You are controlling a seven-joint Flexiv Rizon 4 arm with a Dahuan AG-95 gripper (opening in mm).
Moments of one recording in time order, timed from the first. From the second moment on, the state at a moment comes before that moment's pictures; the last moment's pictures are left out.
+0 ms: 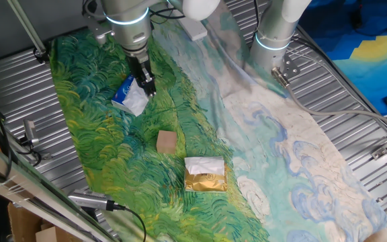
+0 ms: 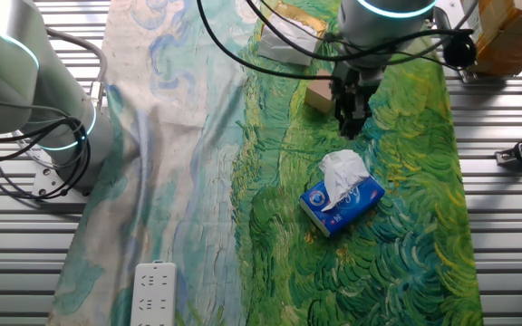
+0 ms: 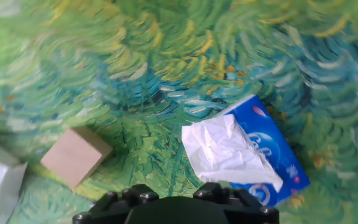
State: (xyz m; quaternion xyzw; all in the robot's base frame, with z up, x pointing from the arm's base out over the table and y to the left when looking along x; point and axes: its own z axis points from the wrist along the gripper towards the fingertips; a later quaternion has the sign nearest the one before) arm 0.499 0.000 0.171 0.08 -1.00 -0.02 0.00
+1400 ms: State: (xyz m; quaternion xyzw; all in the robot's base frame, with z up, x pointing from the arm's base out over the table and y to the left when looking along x) arm 0.503 0.007 0.170 0.20 -0.98 -0.02 0.01
